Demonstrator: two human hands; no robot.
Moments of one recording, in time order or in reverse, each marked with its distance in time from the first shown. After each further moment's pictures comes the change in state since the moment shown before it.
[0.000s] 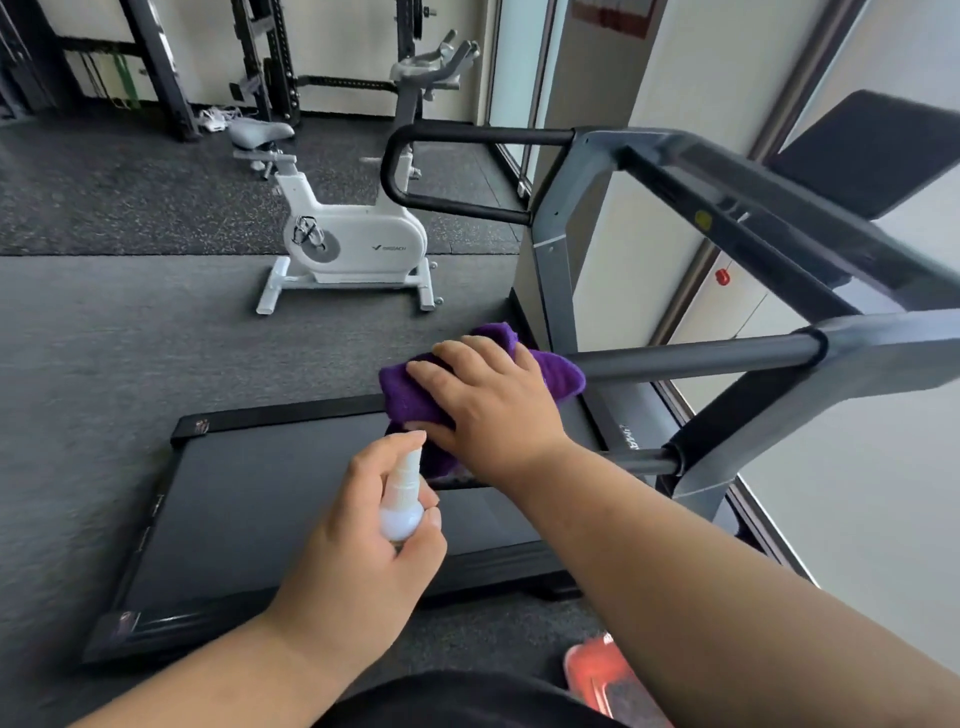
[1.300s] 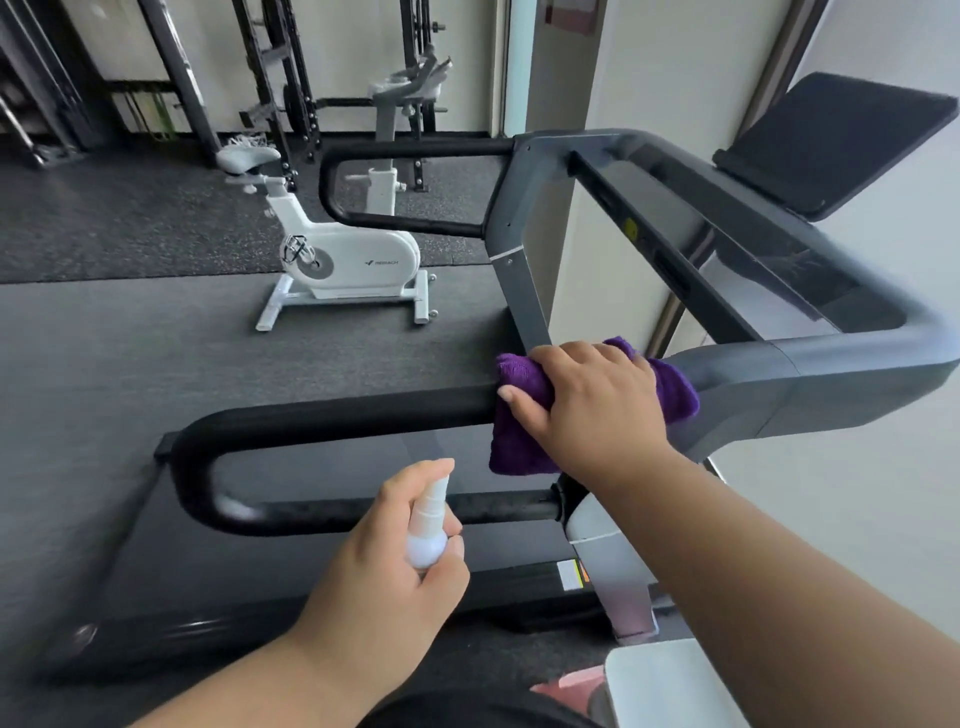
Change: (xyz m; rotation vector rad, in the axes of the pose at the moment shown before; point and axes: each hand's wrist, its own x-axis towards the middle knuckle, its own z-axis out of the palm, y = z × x) left_hand 0.042 0.109 0.198 0.031 -0.067 -0.027; right_hand -0.093 0.257 -0.074 -0.057 -0.089 0.359
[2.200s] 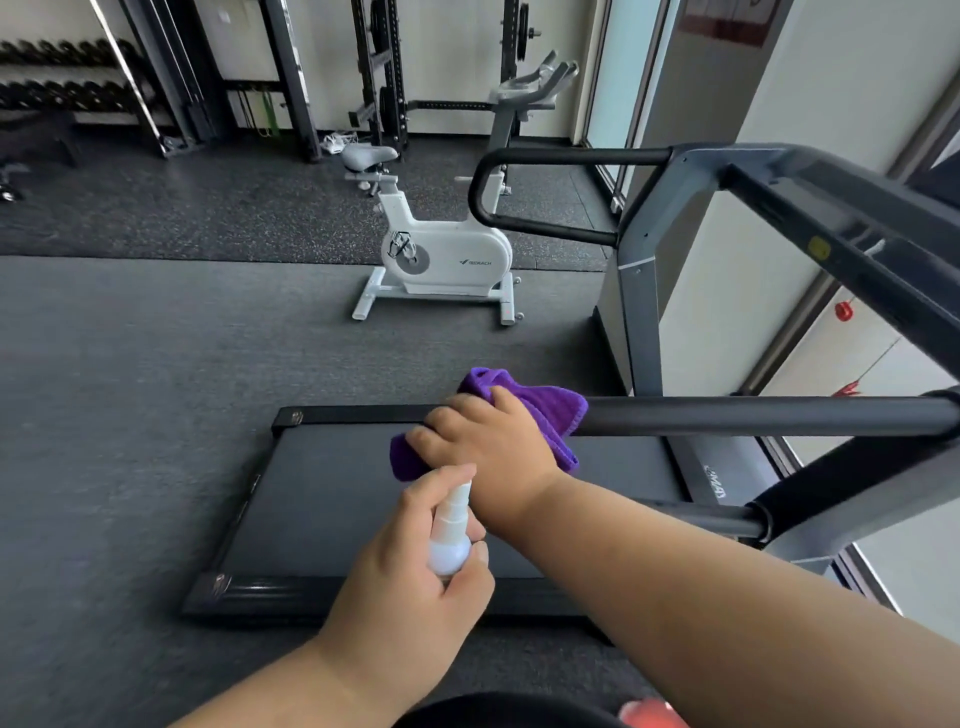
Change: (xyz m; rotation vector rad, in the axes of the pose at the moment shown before) left_hand -0.051 -0.104 -0.186 0.027 0.153 0.017; right_hand 0.011 -0.318 0.062 -0.006 -0.128 -0.665
